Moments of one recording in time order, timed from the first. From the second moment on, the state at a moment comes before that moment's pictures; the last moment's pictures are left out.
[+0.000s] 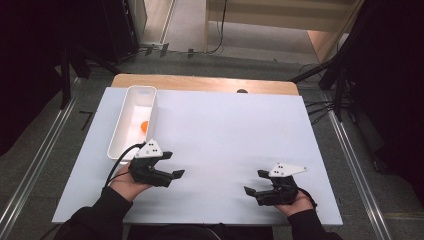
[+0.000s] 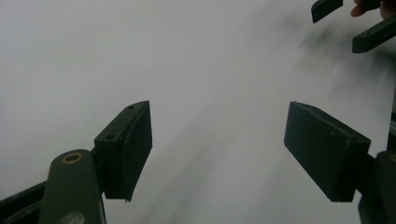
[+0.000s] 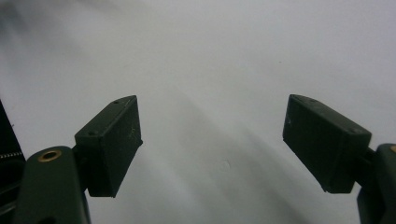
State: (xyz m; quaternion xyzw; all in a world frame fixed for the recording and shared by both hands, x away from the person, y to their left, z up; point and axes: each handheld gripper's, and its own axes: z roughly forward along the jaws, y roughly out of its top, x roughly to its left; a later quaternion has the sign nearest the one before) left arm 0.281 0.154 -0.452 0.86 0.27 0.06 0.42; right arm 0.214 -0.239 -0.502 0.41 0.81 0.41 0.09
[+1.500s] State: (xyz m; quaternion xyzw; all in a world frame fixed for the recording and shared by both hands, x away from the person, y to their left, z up) left arm 0.271 0.179 -0.478 0.90 0.22 0.04 0.37; right arm 0.213 -0.237 -0.502 0.40 0.81 0.41 0.09
